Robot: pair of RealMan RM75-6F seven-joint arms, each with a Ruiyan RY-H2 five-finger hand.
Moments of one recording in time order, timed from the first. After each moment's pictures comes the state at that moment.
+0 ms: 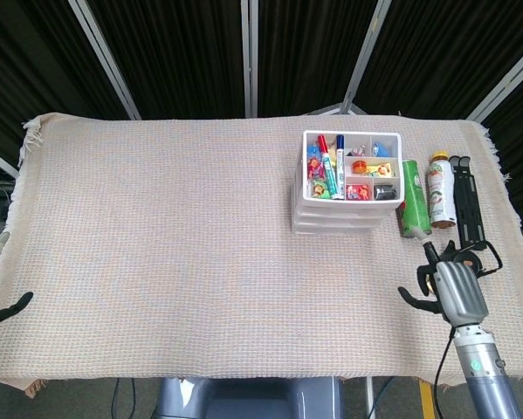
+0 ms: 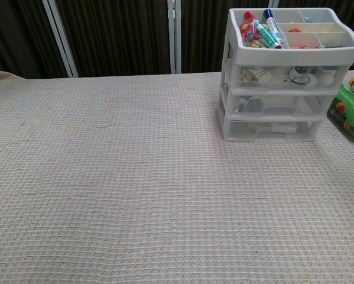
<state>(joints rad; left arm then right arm) -0.06 -1.17 -0.08 -1.56 1.54 1.63 0.04 0.22 -1.10 0.18 -1.95 -1.32 1.28 0.01</state>
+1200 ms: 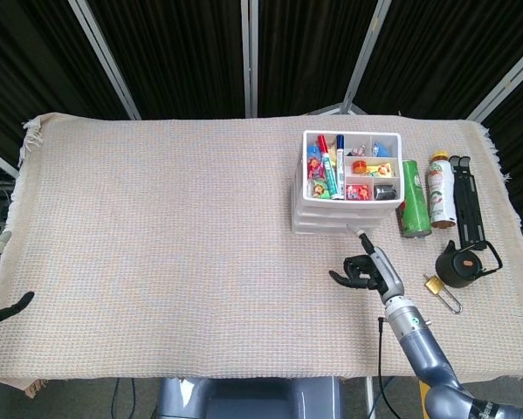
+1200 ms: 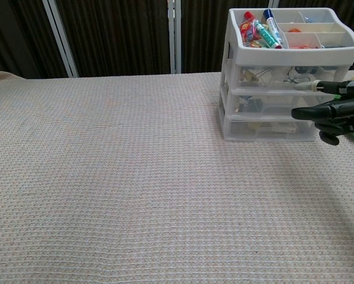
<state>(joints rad) -0.06 -1.17 -0.08 -1.55 1.53 1.61 0.04 0.43 -1.29 0.33 -1.92 -0.86 0.92 0.47</state>
